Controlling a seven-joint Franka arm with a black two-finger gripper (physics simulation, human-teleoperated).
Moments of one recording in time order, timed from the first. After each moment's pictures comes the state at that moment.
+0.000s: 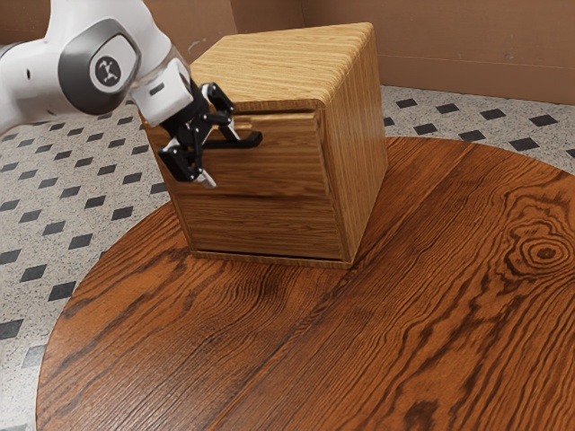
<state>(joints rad) 0.52 0.11 -0.34 -1.43 -0.08 1.86 1.58</state>
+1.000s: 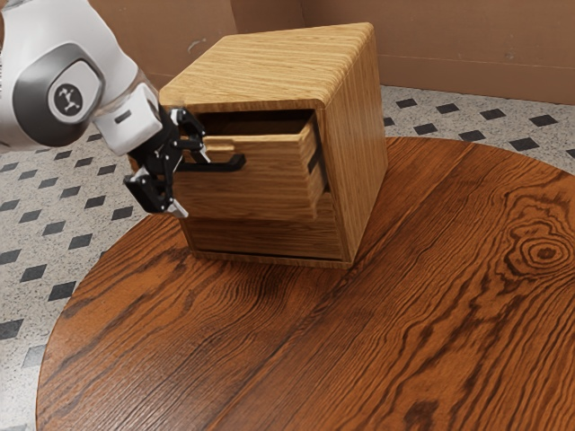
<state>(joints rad) 0.54 -0.14 -0.31 -1.72 -0.16 1.90 1.58</state>
